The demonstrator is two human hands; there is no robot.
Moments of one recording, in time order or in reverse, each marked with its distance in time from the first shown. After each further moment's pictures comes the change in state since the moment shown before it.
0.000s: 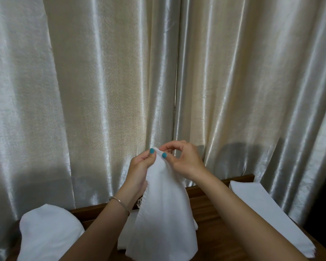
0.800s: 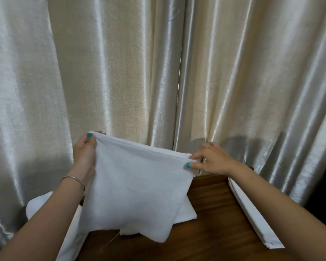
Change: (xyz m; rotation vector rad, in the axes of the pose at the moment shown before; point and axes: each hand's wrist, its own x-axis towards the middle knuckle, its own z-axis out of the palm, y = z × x) left_hand 0.030 0.050 -0.136 0.275 0.576 0.222; right_hand -0.006 0.066 -0.061 -0.693 -0.546 -0.041
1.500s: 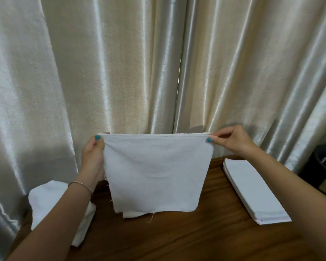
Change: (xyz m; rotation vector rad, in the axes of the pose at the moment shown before) left_hand -0.032 -0.021 -0.007 -0.043 -0.123 -0.077; right_hand -0.032 0.006 -0.027 0.746 0.434 0.370
